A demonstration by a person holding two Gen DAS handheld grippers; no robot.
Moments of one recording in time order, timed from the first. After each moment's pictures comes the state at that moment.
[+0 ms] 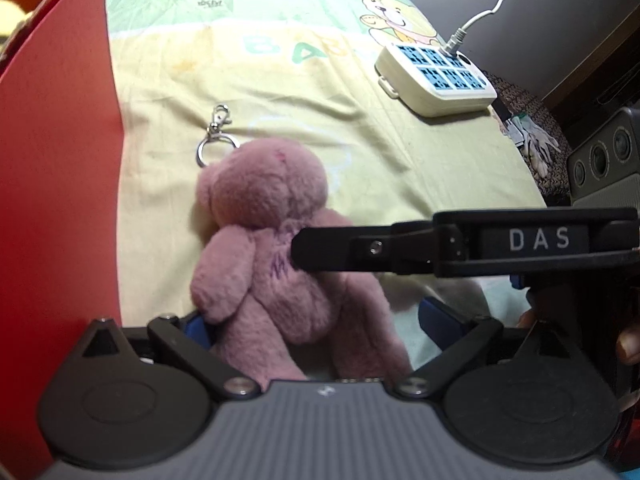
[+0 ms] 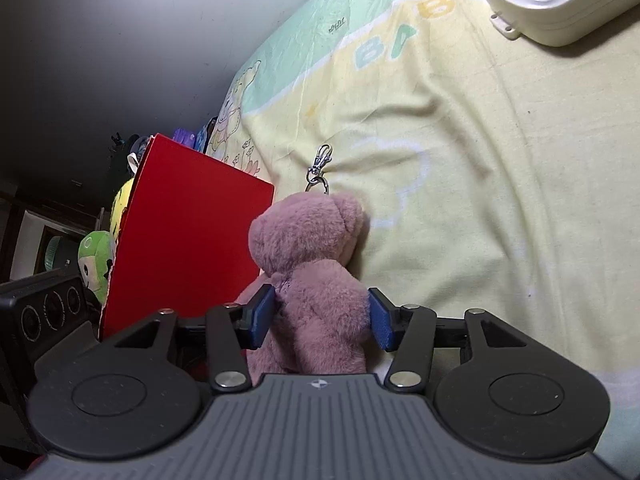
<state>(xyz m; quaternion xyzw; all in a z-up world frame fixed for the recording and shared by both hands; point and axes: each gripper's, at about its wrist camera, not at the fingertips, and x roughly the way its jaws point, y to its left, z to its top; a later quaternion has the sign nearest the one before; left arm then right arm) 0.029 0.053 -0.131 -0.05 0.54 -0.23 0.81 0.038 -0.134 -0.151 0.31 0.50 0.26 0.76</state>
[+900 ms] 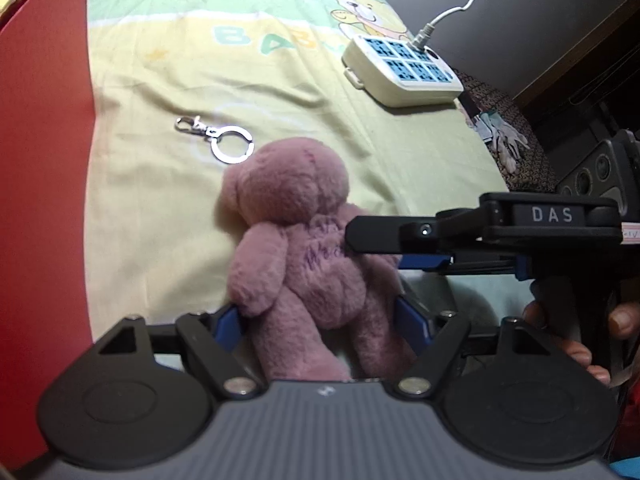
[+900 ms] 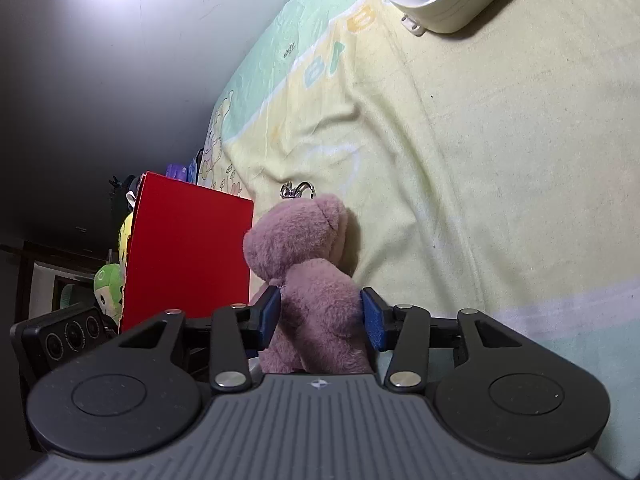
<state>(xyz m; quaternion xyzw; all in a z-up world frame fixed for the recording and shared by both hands) 0.017 0.050 -0.131 -0.08 0.54 -0.27 0.79 0.014 -0.178 -0.157 0.39 0.50 0.22 0.74</state>
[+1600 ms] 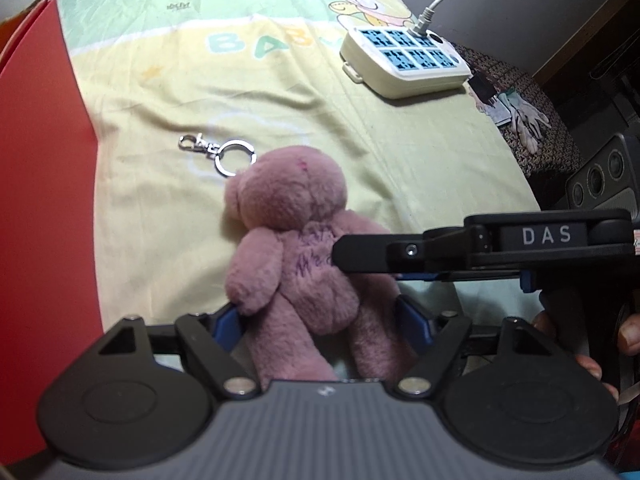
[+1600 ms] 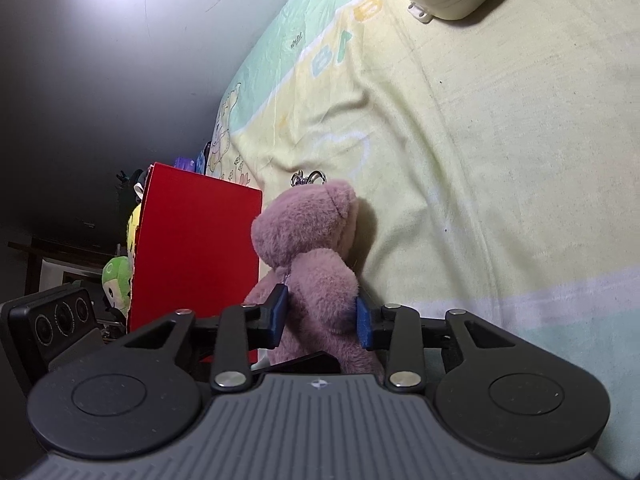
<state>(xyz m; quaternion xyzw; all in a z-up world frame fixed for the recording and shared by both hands) 0.018 0.026 -0.115 -0.02 0.56 -0.24 0.79 0.005 -0.179 -0.155 0.40 0.50 0.23 0.73</state>
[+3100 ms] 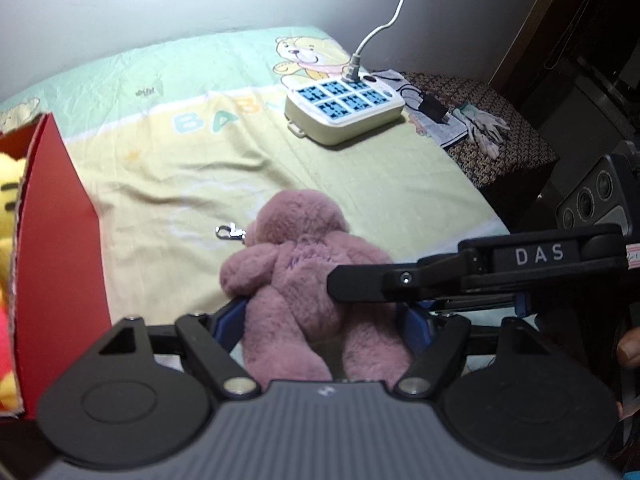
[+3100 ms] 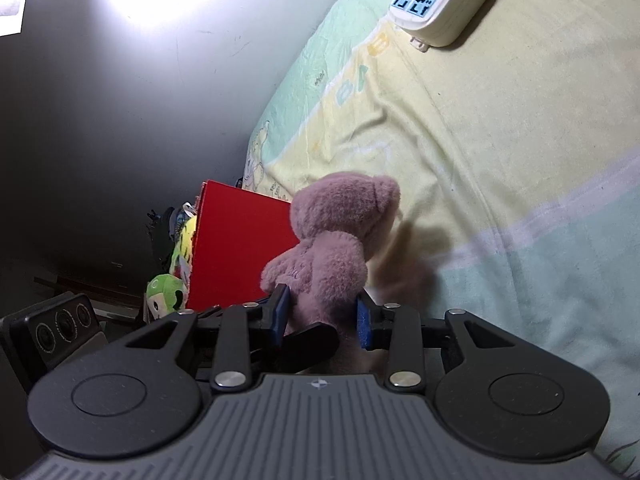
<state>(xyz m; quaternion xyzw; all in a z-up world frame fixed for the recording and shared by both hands) -0.023 0.018 -0.066 0.03 0.47 -0.29 0.84 -0.048 -0.180 -0.125 0.45 0.43 0.22 0.75</state>
